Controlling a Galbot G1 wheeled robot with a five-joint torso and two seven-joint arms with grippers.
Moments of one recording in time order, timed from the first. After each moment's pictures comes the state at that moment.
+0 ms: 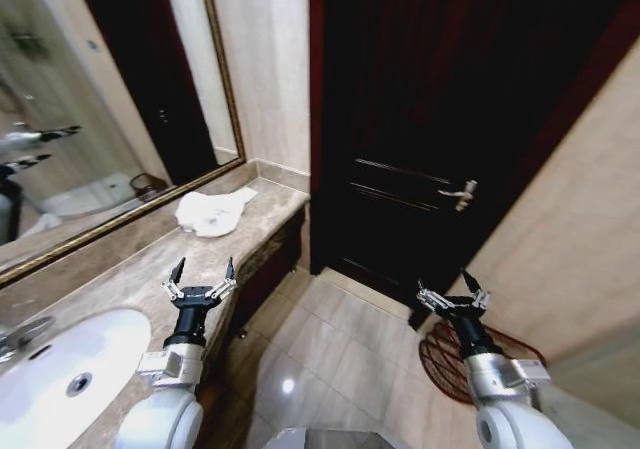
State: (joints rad) left arm 1.80 -1.40 -0.65 -2.41 -0.09 -0.08 -0.16; right arm -1.74 1.56 0.79 2.38 0.18 -0.05 -0.21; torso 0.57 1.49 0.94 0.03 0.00
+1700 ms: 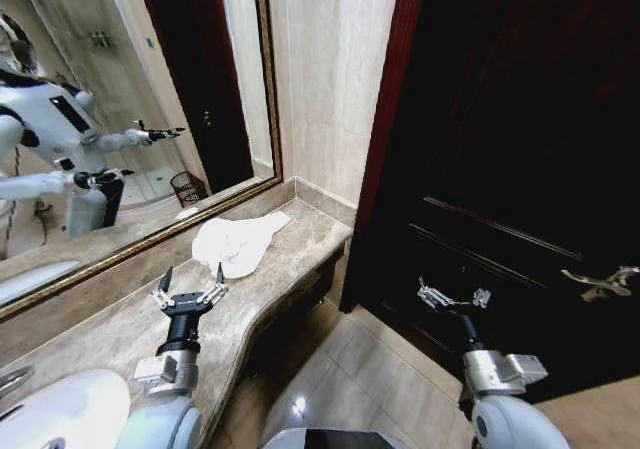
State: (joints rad) left arm 1.82 -1.42 -0.66 -2.42 -0.10 -0.01 -0.19; right arm -1.72 1.55 0.78 2.38 0.19 -0.07 -0.15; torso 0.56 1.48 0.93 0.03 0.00
